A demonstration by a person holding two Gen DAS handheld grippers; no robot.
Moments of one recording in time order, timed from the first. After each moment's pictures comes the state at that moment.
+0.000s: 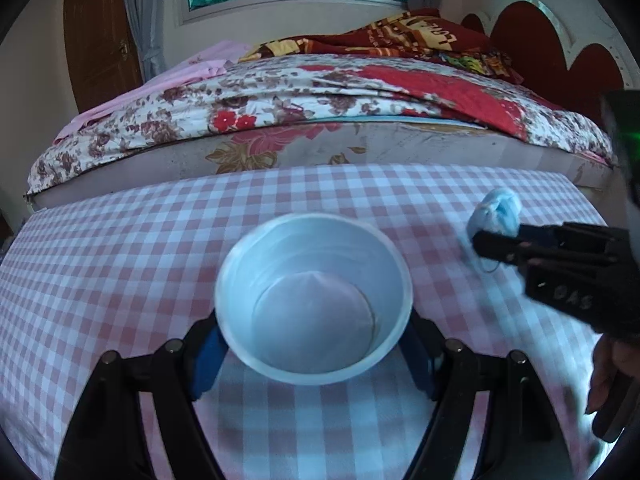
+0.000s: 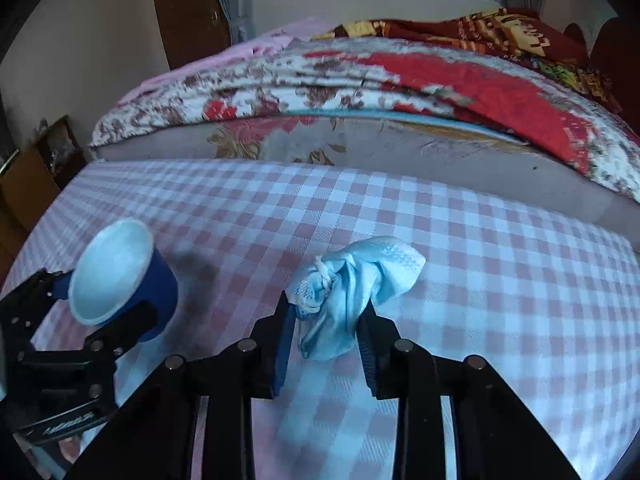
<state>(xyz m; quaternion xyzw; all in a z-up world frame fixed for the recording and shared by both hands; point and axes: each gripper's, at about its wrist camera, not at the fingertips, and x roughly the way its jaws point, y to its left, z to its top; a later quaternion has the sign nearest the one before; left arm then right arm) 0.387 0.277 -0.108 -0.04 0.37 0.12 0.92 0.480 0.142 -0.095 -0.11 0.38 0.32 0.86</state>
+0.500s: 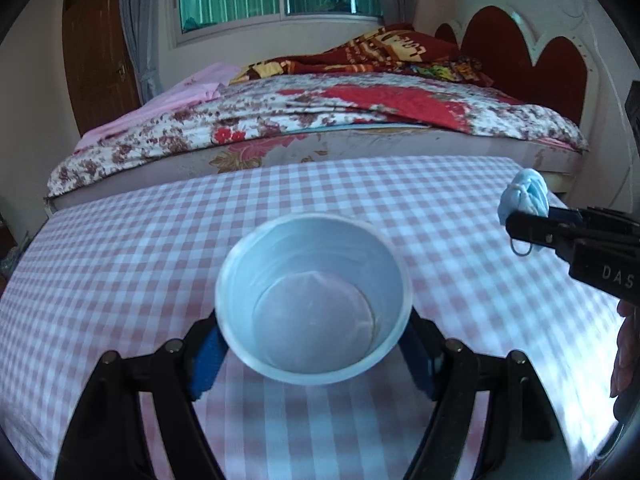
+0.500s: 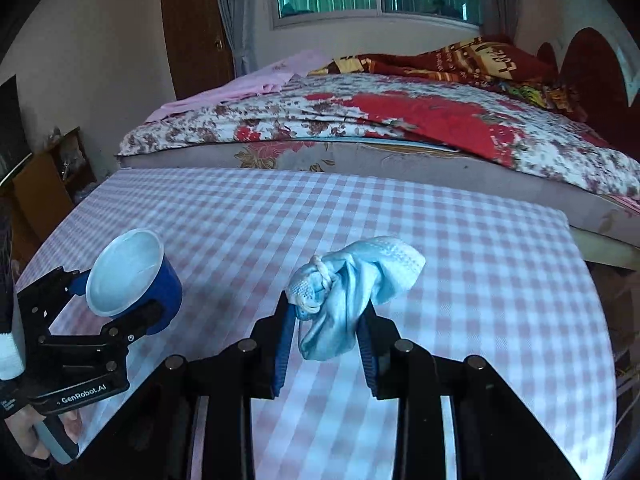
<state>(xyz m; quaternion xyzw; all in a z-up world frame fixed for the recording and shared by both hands) 0.281 0.214 -0.076 -0.01 0.34 0.11 0.93 0.366 0.052 -0.049 -0.09 0.33 0.31 0.88</state>
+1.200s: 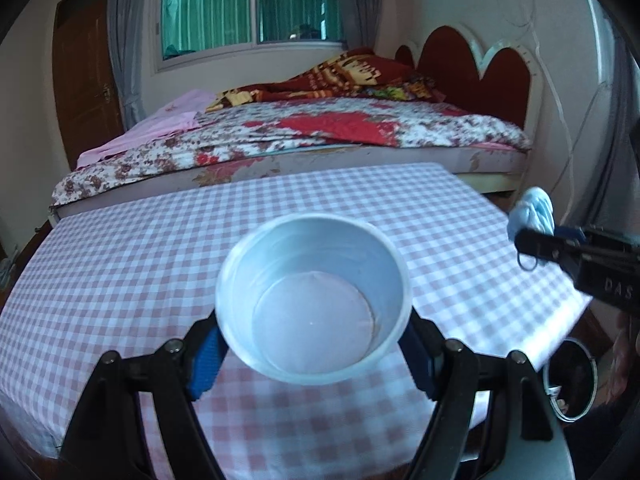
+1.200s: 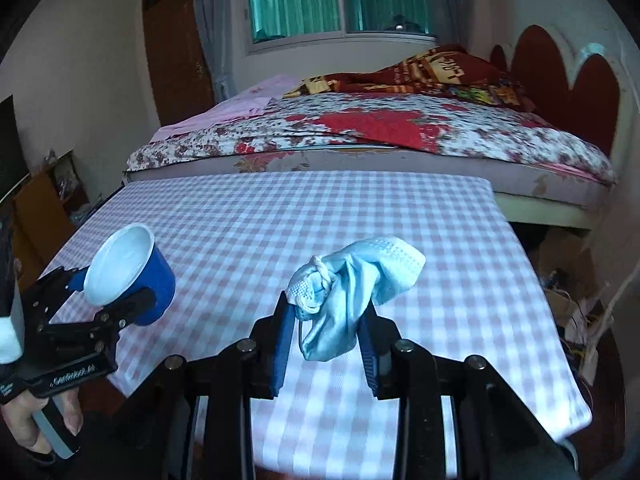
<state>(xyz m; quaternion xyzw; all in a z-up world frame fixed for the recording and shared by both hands) 0.164 0.141 -0.032 -0.02 0.30 0.05 0.95 0.210 -0.062 -0.006 -0.06 0.31 0.26 0.91</state>
